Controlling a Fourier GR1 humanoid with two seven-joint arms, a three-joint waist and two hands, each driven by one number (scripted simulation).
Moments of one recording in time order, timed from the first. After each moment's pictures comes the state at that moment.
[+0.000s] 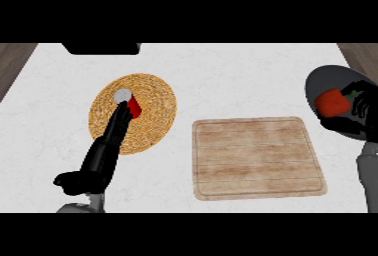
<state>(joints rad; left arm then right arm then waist) -0.03 0.10 -0.21 -1.59 0.05 0.10 -0.10 -0.32 -0.31 -0.29 -1.30 0.69 -0.27 -0.01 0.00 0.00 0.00</state>
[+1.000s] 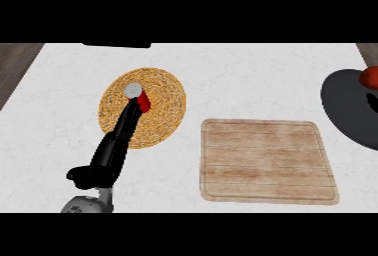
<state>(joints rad) -0.08 0.07 -0.22 -1.55 0.04 0.07 -0.12 -0.69 -0.63 -0.56 -0.39 0.61 -0.47 -0.42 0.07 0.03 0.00</state>
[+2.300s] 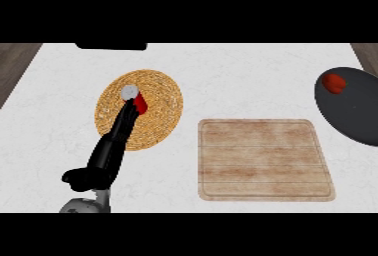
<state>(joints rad) -0.06 0.07 -0.21 -1.56 0.03 0.07 -0.12 -0.72 -0.76 -0.78 -0.16 0.36 0.11 -0.63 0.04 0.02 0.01</state>
